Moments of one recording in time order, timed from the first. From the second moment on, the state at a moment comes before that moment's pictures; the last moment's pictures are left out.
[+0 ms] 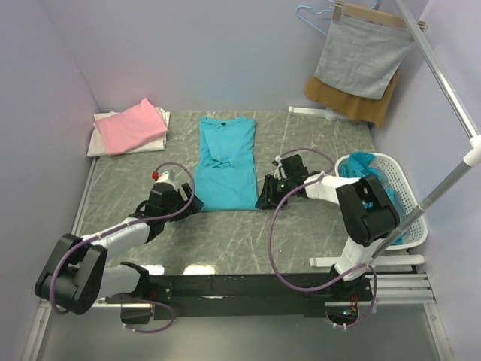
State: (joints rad) left arm -0.38 1.19 0.38 0.16 0.03 -0.70; right arm 0.39 1.73 0.88 -0.16 -0.50 0.54
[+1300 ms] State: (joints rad) left arm -0.60 1.03 0.37 0.05 0.11 -0.82; right arm 0.53 1.47 0.69 -0.19 -0.44 0.57
